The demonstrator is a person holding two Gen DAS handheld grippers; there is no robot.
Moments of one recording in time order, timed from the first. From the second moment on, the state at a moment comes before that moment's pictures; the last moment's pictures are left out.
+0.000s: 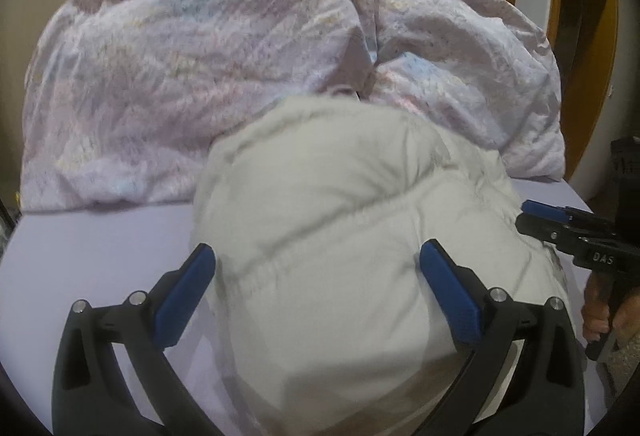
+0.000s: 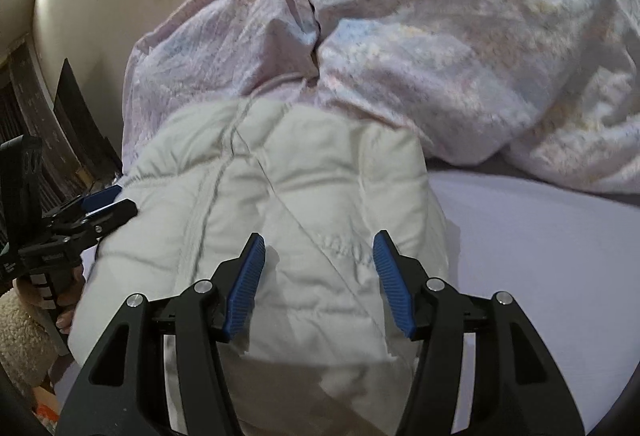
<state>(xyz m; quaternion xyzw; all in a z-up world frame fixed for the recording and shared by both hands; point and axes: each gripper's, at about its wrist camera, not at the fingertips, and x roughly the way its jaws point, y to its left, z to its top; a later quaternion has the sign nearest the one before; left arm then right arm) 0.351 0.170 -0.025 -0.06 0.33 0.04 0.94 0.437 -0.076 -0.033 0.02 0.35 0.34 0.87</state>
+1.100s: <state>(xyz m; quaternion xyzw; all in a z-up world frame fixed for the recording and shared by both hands) 0.302 0.149 -0.013 -0.04 0.32 0.10 0.94 0.396 -0.078 -0.040 0.03 0.38 0.27 0.88</state>
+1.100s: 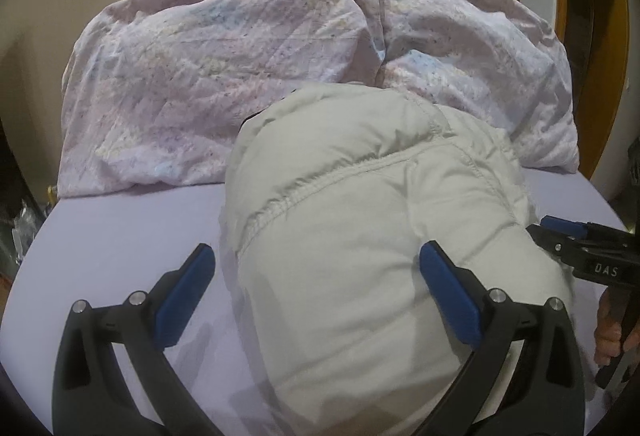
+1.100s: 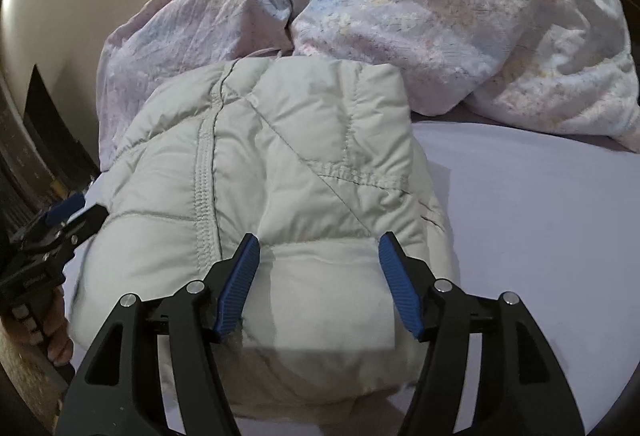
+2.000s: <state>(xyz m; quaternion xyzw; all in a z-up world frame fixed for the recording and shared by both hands) 0.155 0.106 -0.014 -0.11 0.34 0.10 0.93 0.245 -0.126 -0.014 0.07 0.36 0.25 0.90</state>
